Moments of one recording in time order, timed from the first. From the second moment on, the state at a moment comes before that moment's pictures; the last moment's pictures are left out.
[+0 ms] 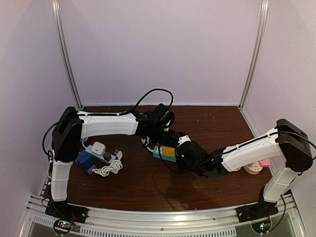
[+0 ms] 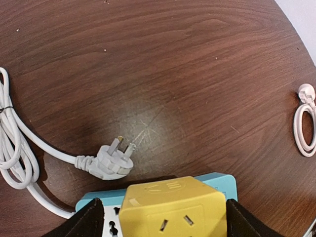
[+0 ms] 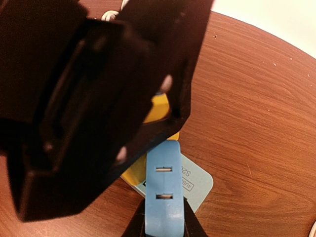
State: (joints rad) left arm -0.95 2.13 1.70 -0.47 -0.08 -0.53; right arm 1.08 1.67 0.82 0.10 0.59 0.45
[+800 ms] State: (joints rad) left arm -0.95 2.16 1.72 -0.48 -0.12 -0.55; right arm 1.11 1.70 0.88 0.04 0.65 0.52
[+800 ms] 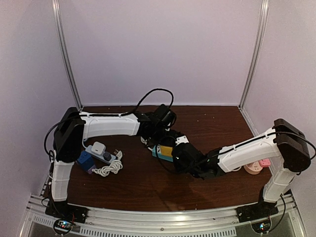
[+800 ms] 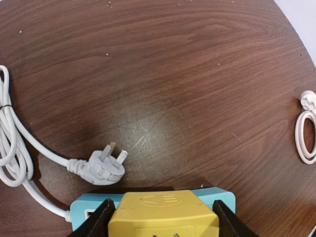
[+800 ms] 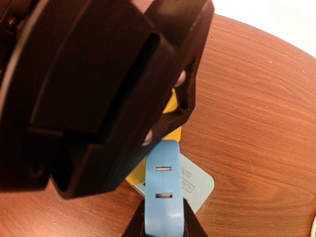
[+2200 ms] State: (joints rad) left arm -0.95 2.16 1.75 -0.55 -0.19 -0.50; right arm 0.83 1.33 0.65 0.11 0.42 0.62
